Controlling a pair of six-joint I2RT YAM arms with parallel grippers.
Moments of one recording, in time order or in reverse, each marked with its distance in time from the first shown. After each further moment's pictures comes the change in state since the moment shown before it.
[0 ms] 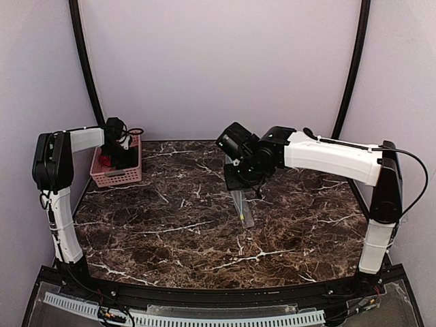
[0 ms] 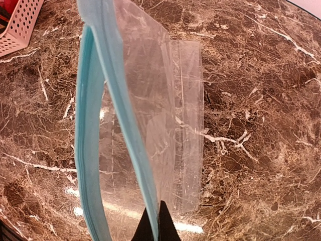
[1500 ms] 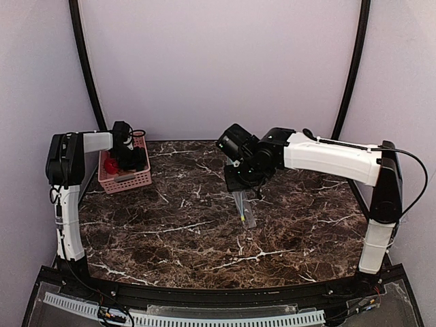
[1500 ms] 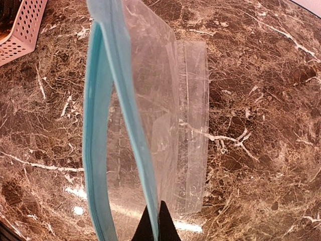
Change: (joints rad) left arm -0.016 0.173 0.107 0.117 0.001 -0.208; right arm -0.001 0.000 -0.014 0.005 -0.002 -0.001
